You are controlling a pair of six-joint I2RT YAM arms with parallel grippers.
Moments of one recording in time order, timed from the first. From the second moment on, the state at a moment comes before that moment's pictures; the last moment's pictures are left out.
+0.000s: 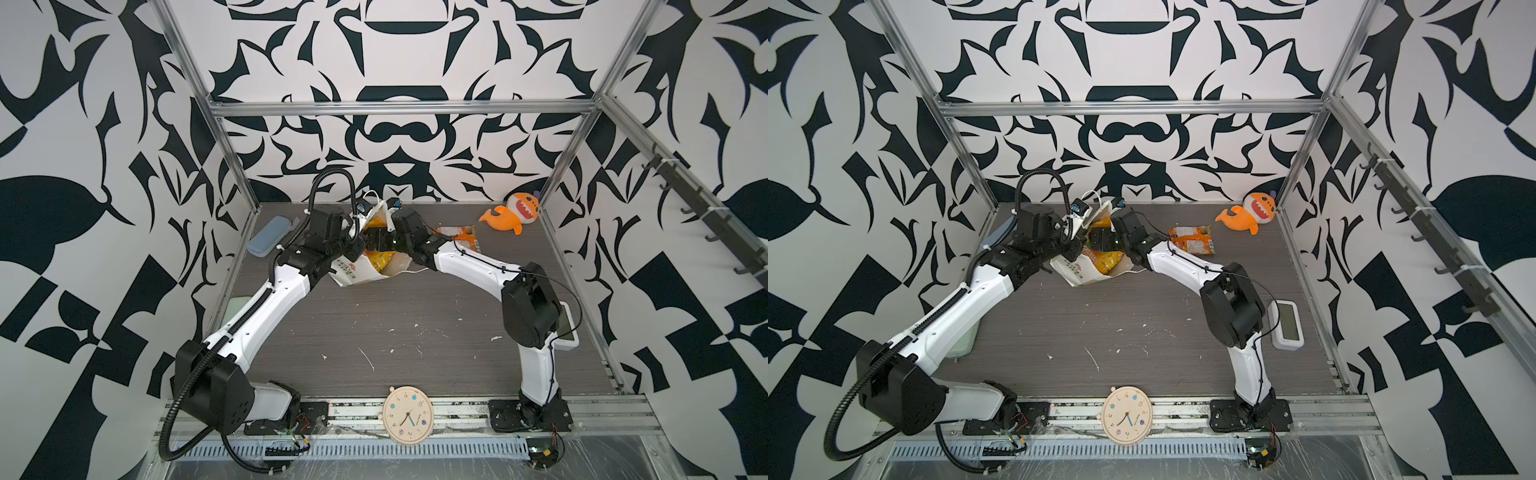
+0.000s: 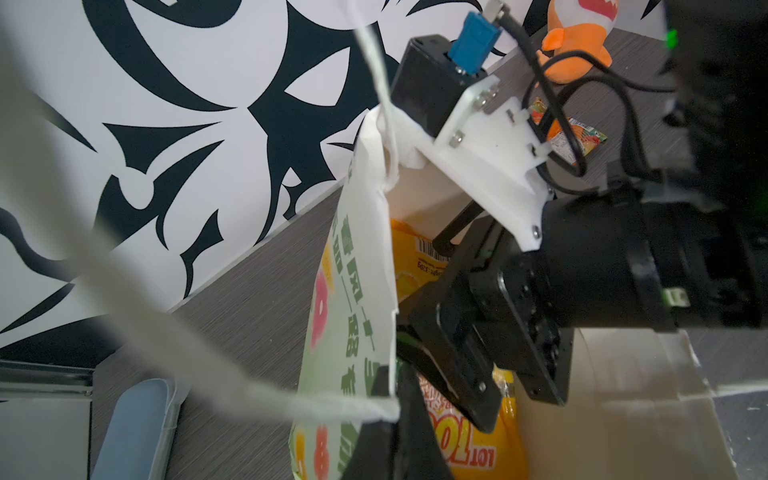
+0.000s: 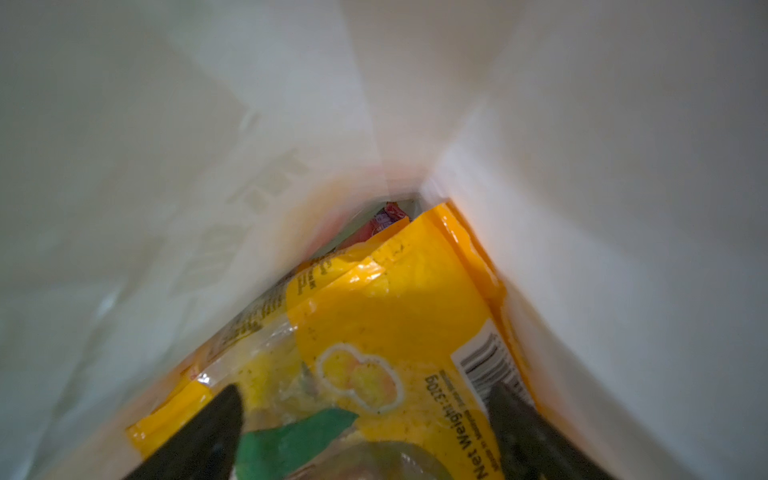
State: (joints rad) left arm -0.46 1.37 1.22 -0.36 0.07 0.31; right arm 0.69 2.02 1.64 -0.14 -0.05 0.55
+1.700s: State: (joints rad) left arm -0.47 1.37 1.22 -0.38 0.09 0.31; right arm 0.69 2.05 1.63 -0.12 0.00 0.76
